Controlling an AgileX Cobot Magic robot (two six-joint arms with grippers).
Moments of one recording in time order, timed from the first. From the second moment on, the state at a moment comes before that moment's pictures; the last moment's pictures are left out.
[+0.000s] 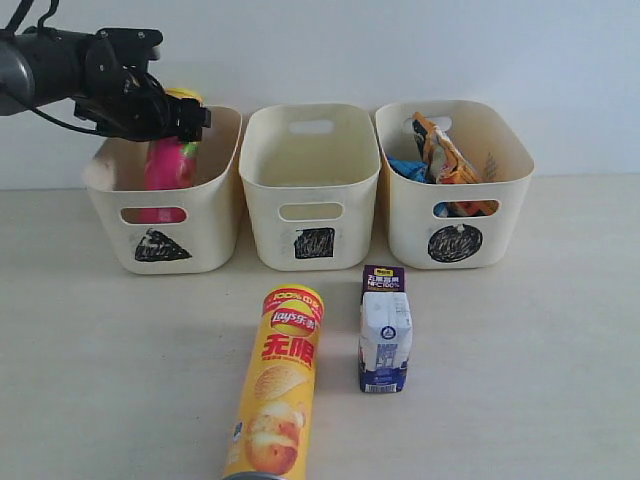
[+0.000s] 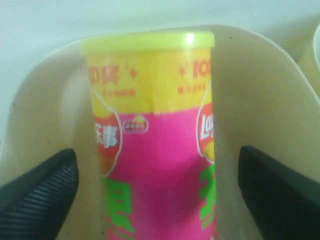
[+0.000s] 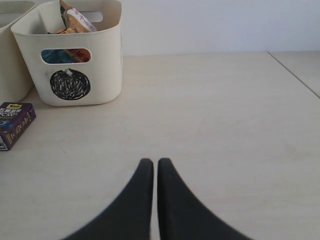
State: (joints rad) left arm -0.19 2.33 -2.05 0.09 0.52 -0.09; right arm -0.03 0.01 0.00 0.02 0.33 0.00
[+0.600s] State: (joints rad) left arm -0.19 2.14 -2.04 0.08 0.79 0.02; right arm -0.03 0.01 0.00 0.02 0.33 0.00
